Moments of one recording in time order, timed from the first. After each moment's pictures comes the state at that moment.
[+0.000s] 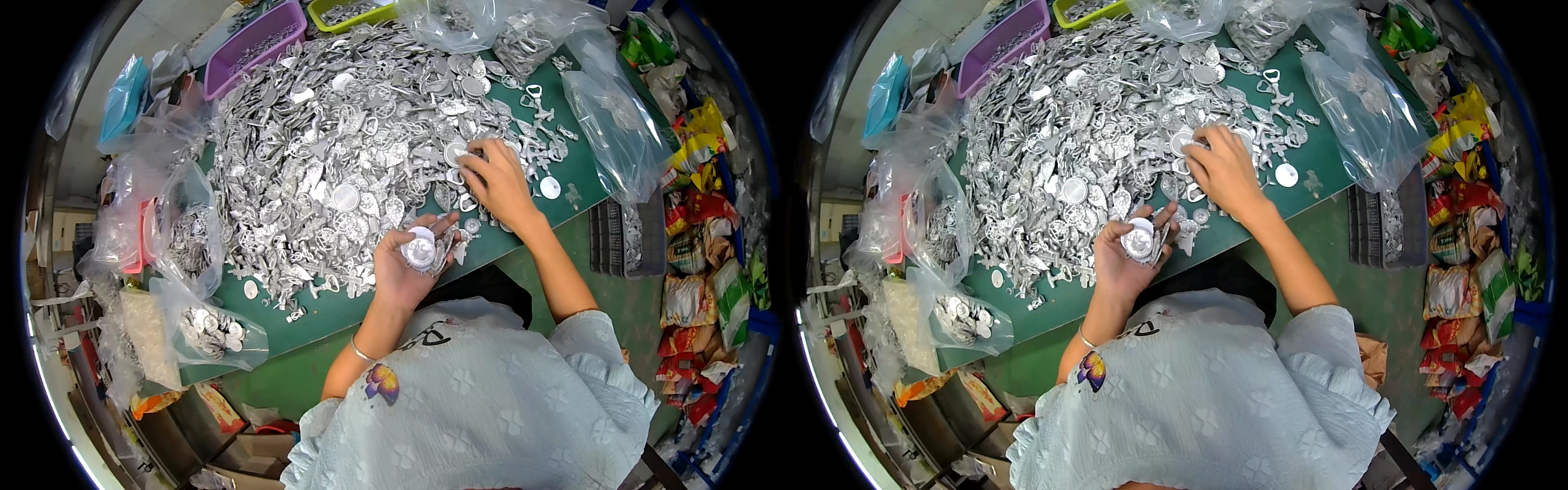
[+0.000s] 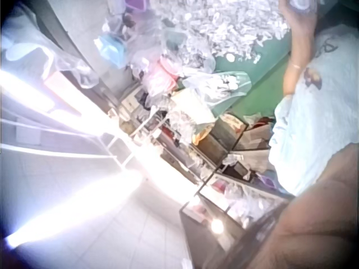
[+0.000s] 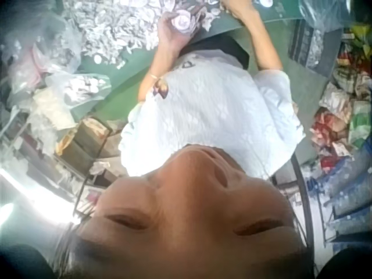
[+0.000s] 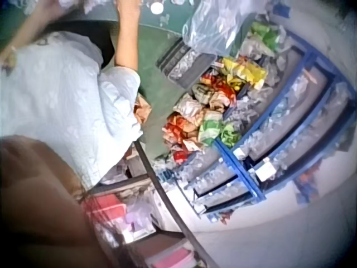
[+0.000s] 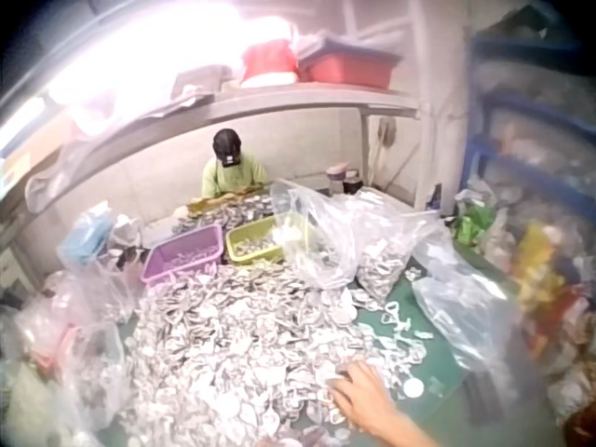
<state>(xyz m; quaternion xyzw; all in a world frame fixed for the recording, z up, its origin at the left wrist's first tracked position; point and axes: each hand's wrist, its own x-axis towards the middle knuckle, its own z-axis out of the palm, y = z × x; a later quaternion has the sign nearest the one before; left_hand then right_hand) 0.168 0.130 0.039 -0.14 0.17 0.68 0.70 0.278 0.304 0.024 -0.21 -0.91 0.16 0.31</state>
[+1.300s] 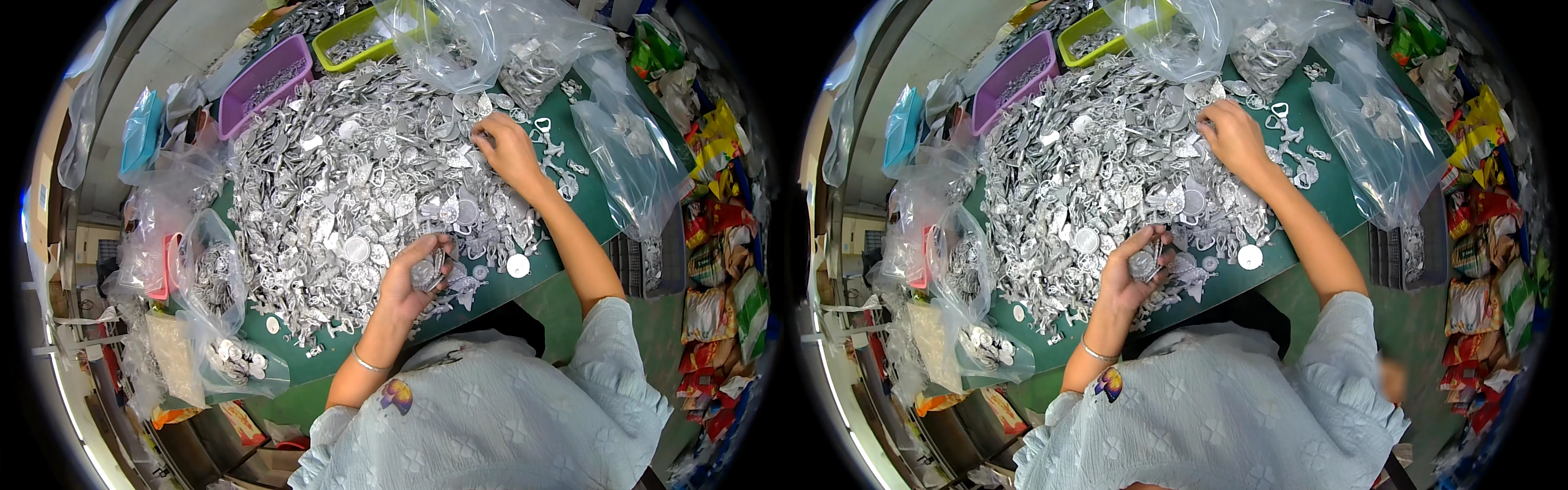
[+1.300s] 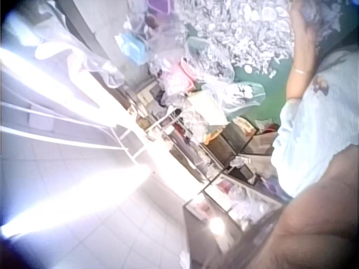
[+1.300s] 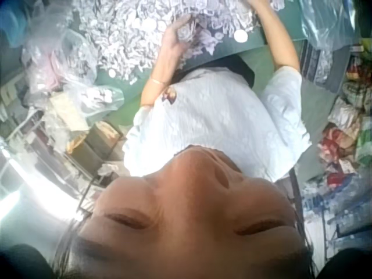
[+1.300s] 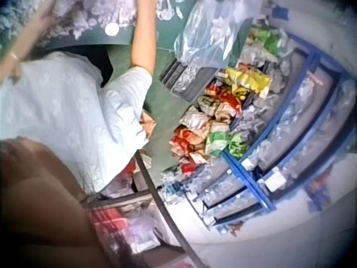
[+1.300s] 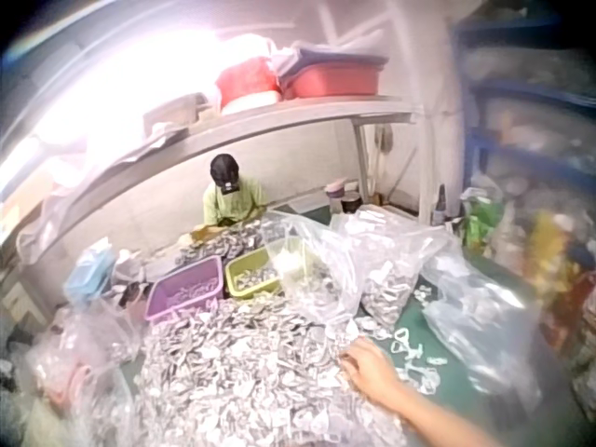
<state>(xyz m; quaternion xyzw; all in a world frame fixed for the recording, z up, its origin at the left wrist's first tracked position) 0.144 0.176 0.055 -0.02 0.38 0.63 0.67 0.232 0.410 0.032 -0.26 -0.87 0.27 0.33</state>
